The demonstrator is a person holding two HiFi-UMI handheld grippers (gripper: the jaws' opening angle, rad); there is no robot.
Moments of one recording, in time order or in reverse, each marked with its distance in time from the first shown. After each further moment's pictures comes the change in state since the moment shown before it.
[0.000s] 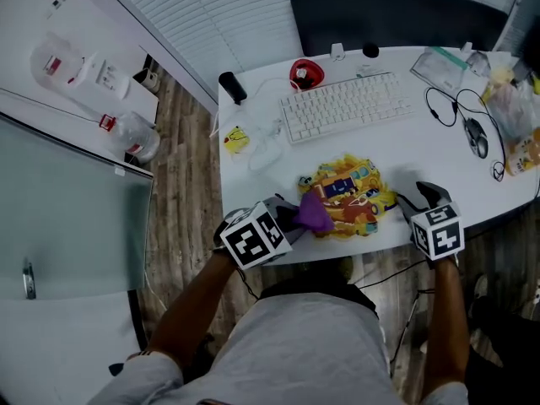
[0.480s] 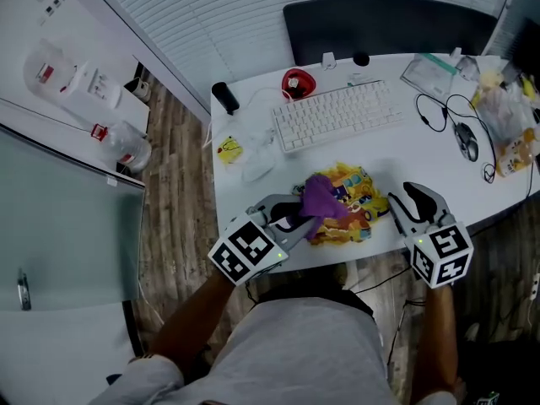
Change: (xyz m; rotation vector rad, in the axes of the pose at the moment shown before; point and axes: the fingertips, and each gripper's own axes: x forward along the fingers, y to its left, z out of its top) left arm -0.047 0.010 0.086 0.000 -0.468 0.099; right arm -0.063 0.033 0.079 0.052 -0.334 0.045
